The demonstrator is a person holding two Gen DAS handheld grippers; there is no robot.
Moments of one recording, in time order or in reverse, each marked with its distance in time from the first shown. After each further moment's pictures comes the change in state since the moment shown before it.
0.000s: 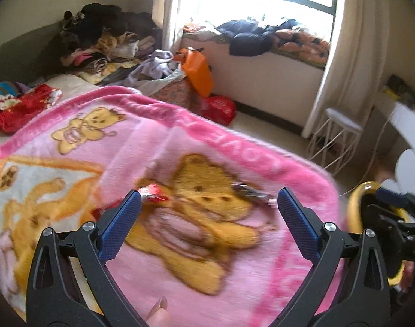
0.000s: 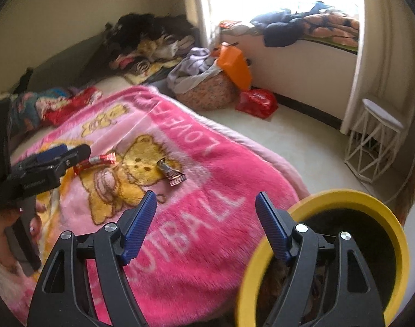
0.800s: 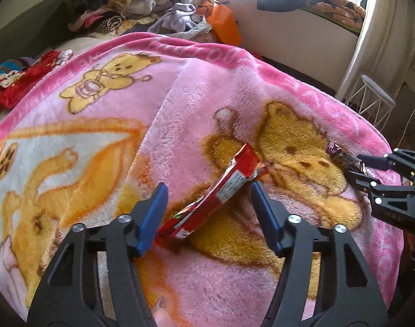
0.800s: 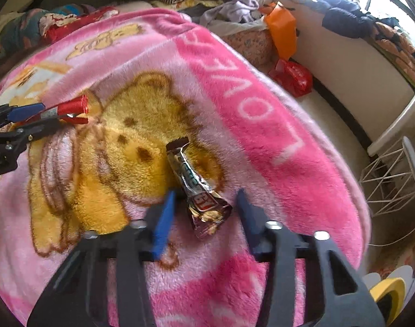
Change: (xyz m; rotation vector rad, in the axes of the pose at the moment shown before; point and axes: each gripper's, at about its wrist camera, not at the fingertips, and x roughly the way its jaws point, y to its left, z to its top) left arm 0.075 0.083 -0.024 -0.015 0.235 0.091; right arm 0.170 0.061 0.021 -0.281 0.287 -0.006
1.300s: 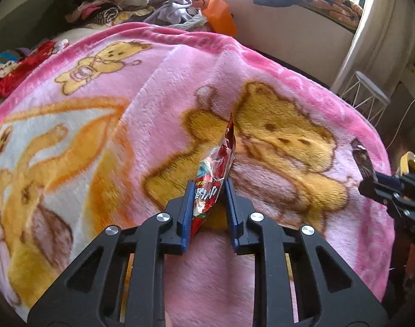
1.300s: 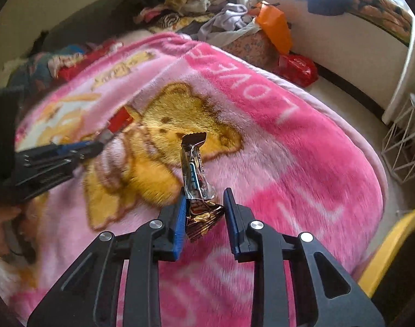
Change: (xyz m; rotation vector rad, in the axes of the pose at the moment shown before) left arm -0.010 -0.020 -0.020 -0.025 0.035 -0.045; right arm -0.060 -0.001 -0.048 0.202 -0.105 0.150
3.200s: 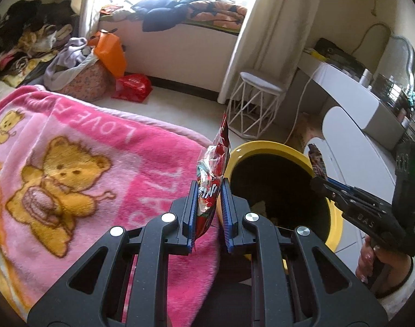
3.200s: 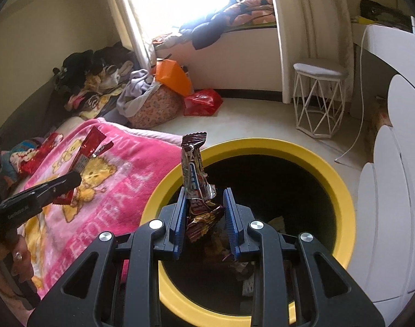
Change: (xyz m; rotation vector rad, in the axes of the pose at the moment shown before) left arm -0.102 -0.223 -0.023 0.246 -0.128 -0.407; right arm -0.202 -0.132 -0.129 0.401 -0.299 -0.256
